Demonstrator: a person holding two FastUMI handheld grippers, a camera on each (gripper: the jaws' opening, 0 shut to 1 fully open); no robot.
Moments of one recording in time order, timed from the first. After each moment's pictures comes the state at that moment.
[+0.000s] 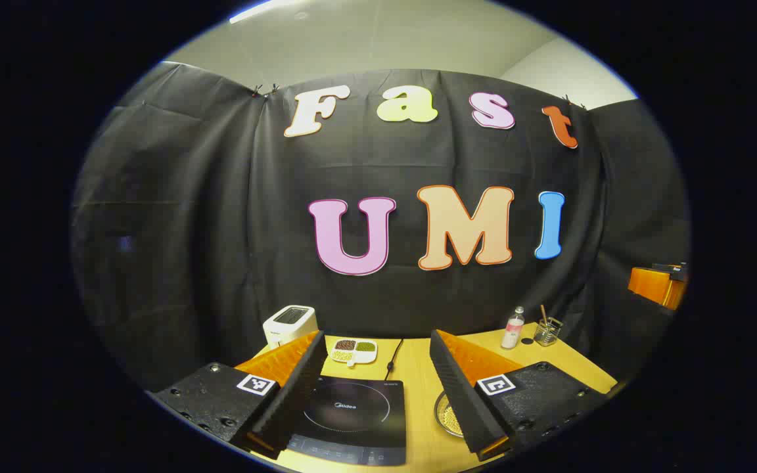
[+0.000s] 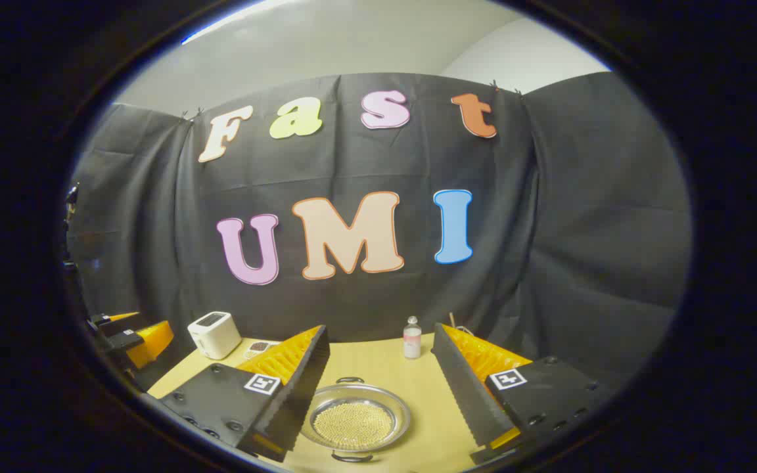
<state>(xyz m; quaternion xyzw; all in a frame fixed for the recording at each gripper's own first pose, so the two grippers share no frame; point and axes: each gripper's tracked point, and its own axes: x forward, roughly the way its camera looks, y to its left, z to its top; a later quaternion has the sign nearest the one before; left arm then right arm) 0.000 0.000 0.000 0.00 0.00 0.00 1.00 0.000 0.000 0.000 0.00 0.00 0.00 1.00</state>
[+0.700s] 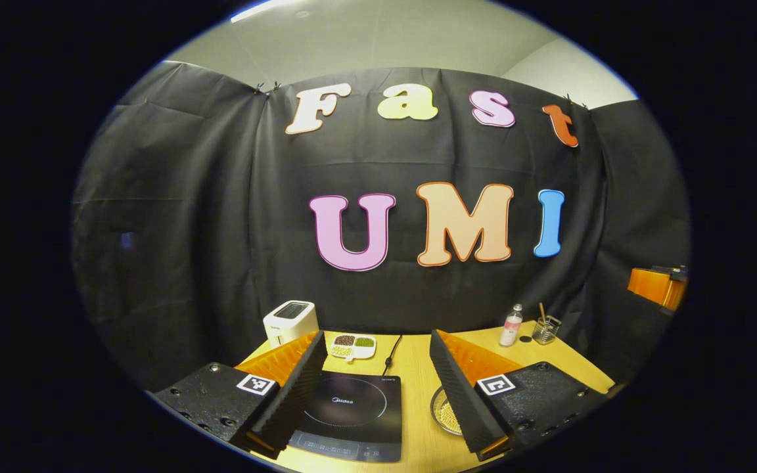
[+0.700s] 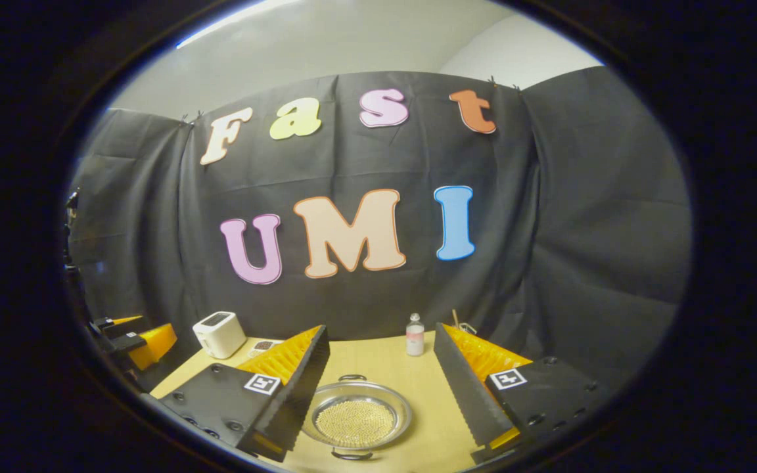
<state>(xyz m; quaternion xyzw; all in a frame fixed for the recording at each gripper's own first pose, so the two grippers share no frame) -0.007 -0.003 -0.003 0.00 0.01 0.00 1.00 -0.003 -0.003 -0.006 0.01 0.01 0.01 1.00</state>
